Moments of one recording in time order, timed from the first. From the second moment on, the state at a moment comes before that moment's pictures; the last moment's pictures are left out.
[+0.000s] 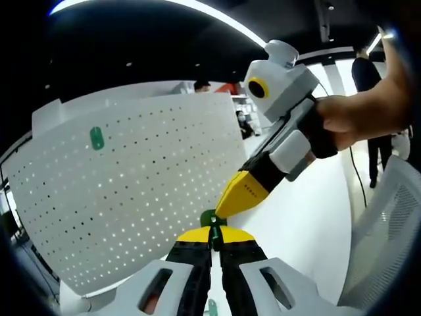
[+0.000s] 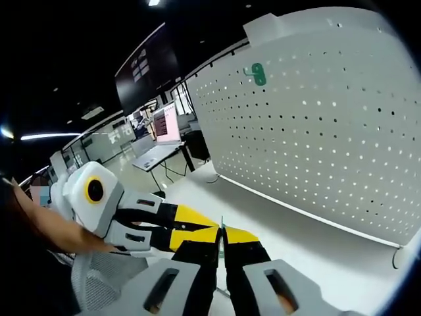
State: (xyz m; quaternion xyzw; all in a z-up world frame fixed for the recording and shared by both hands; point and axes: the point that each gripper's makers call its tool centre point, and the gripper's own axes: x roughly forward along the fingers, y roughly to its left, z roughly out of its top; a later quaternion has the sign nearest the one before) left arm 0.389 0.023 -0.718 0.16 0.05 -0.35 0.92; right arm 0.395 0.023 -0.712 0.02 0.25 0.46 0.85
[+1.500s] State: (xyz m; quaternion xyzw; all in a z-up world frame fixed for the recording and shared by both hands) left arm 0.430 0.082 -0.658 0.08 0.02 -0.25 0.96; right arm 0.395 0.010 -0.677 -0.04 0.08 0.45 0.89
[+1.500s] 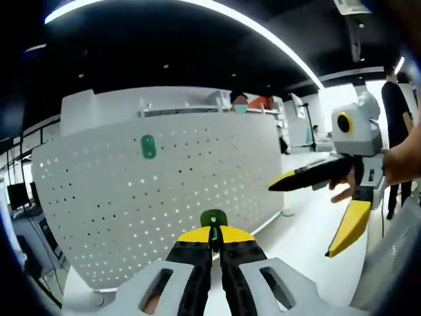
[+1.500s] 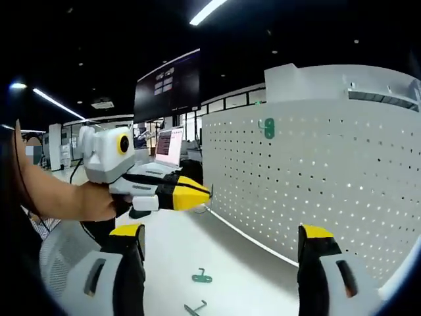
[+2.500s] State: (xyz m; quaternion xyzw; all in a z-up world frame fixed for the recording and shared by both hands) left arm 0.523 0.136 -0.545 0.04 -0.07 -0.13 0.99; right arm 0.389 -0.014 -0.674 -0.03 0.08 0.43 0.90
